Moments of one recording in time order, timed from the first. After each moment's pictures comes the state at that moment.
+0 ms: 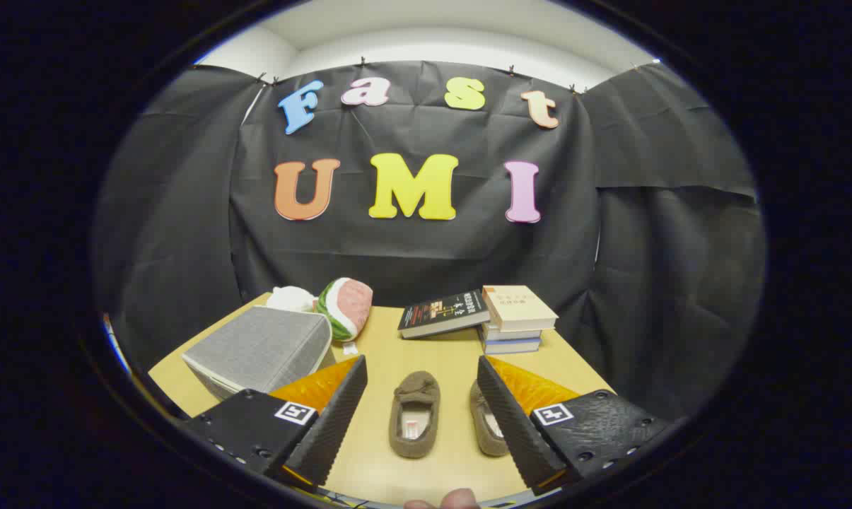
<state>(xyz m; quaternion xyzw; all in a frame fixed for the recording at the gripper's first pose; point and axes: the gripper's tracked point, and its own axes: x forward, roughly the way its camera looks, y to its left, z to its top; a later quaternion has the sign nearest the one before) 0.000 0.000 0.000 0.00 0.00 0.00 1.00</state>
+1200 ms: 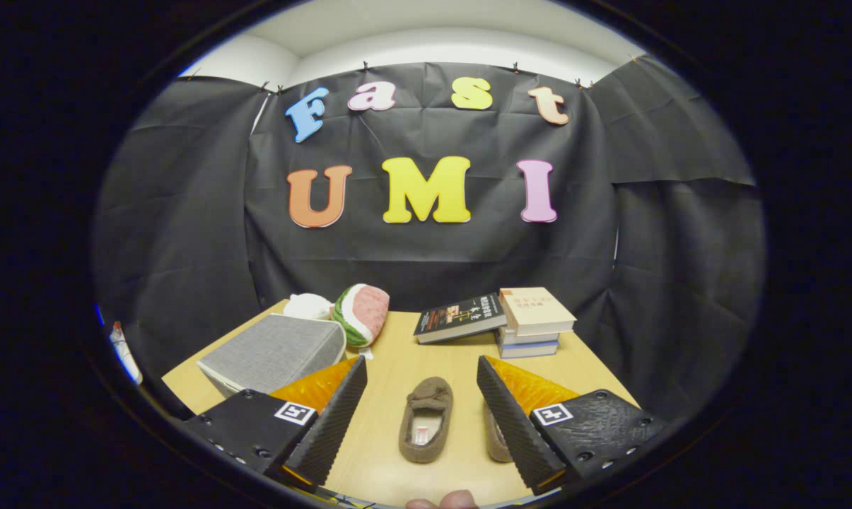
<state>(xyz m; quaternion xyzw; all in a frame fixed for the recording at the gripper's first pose) 0.012 0.006 0.012 0.01 0.00 0.07 1.00</state>
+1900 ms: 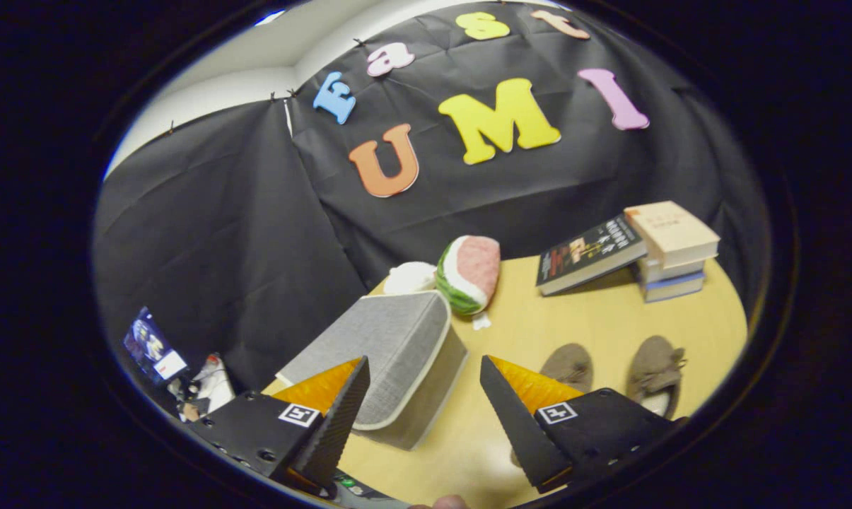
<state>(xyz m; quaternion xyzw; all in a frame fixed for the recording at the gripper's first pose) 0.091 0.123 -0.049 0.12 0.15 0.33 0.93</state>
